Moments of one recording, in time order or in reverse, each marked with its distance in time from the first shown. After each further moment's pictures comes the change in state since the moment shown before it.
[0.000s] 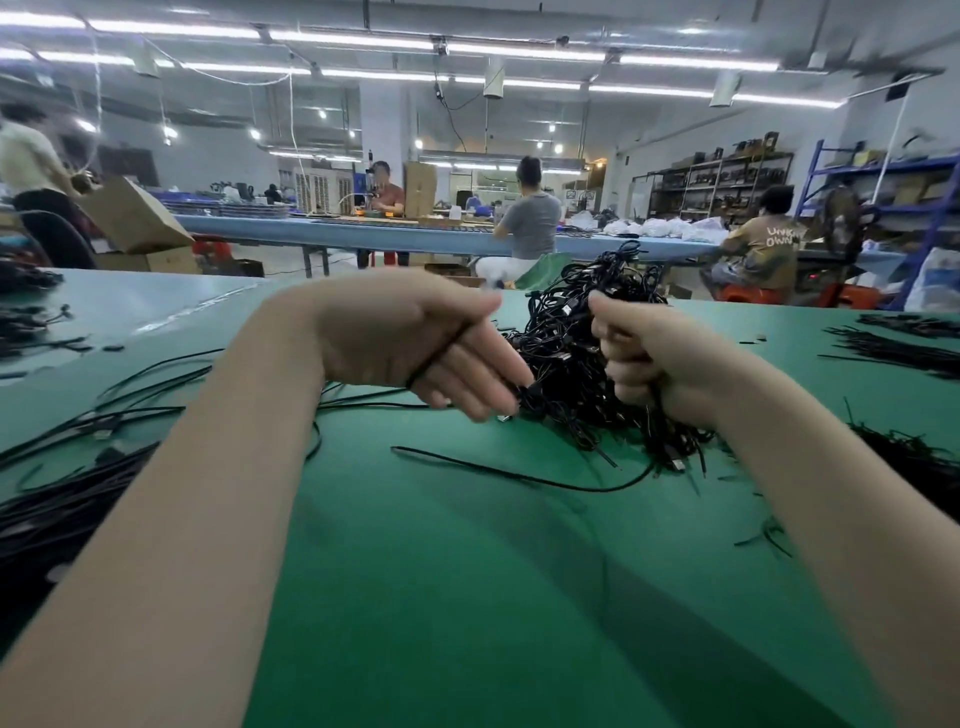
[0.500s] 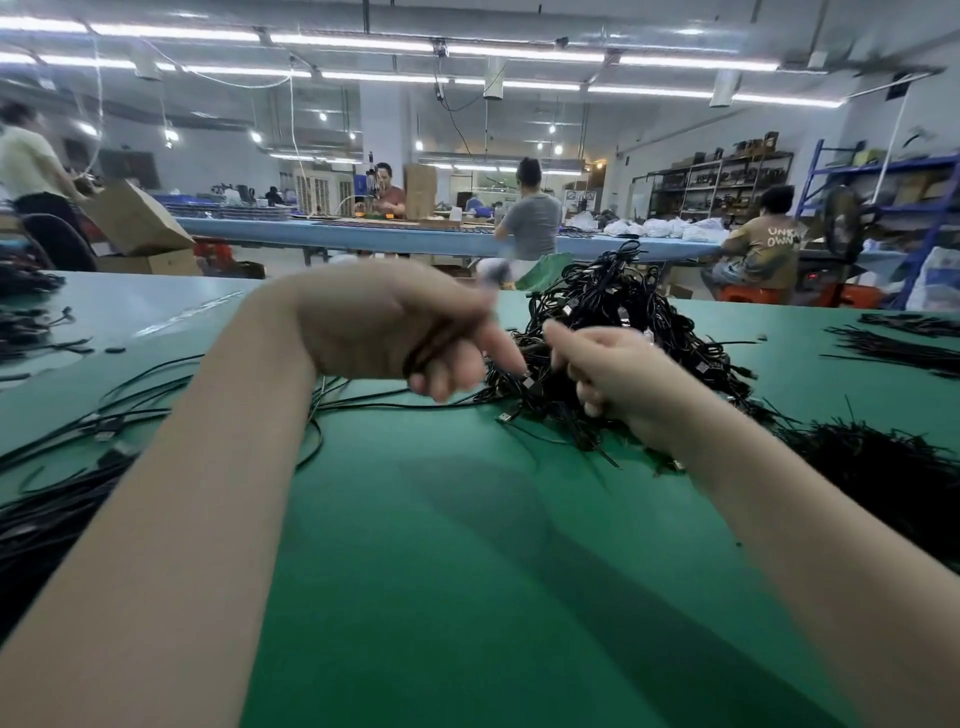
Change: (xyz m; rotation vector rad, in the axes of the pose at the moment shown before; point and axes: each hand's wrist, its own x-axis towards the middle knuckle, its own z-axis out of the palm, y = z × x) left_hand -0.007 0.009 0.009 -0.001 0.045 0.067; right_hand 0.000 0.018 0.031 -0.330 0.126 -0.137
